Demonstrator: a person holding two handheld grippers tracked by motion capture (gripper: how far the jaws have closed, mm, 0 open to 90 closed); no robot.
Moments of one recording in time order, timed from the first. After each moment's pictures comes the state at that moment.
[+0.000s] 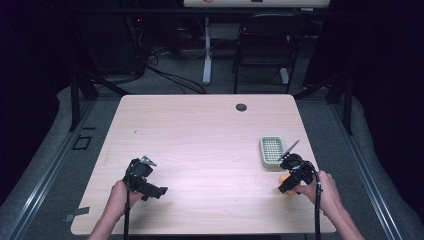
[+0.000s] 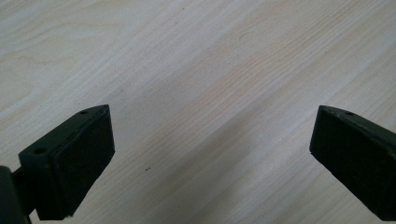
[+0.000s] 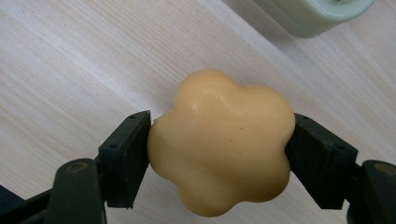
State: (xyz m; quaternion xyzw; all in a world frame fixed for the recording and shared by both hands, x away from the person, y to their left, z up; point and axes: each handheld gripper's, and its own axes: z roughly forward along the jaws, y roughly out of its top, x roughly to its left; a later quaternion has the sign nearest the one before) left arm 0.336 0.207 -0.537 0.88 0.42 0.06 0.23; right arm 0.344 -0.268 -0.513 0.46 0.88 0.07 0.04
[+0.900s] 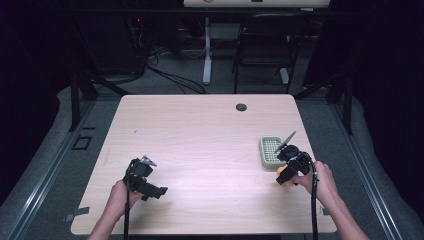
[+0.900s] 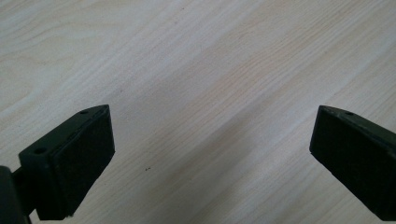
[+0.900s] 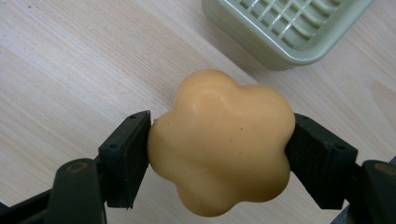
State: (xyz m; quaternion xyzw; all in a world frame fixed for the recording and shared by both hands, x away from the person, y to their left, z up) left arm 0.336 0.207 -0.537 0.88 0.42 0.06 0.23; right arm 0.367 -0.263 -0.497 0.45 0.89 0.05 0.04
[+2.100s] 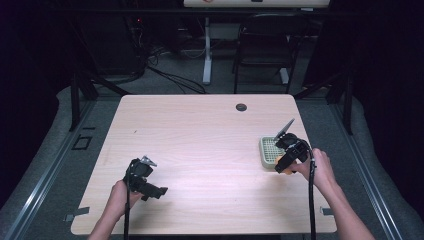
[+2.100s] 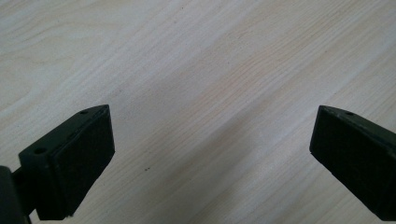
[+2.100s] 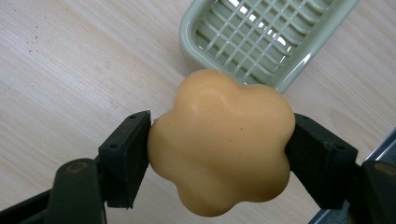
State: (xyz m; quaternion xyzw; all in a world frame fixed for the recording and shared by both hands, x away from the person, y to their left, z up) left arm 0.336 0.206 -0.538 0.88 0.42 0.06 0.23; right arm 0.394 -0.259 -0.482 0.47 0.88 0.06 0.06
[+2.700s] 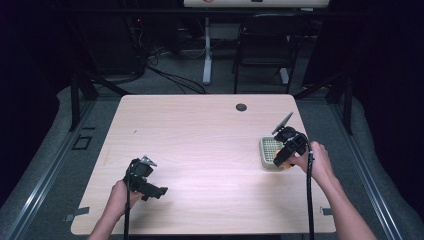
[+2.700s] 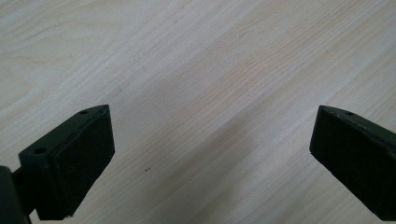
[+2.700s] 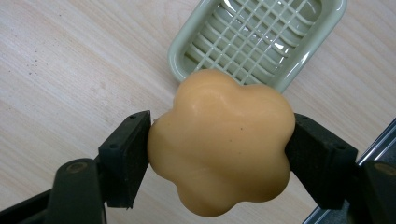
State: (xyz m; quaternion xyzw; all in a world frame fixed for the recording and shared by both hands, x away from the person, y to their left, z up) left arm 0.336 0.206 -0.538 0.88 0.42 0.06 0.23; right arm 0.411 -0.257 -0.474 0.47 0.88 0.07 0.06
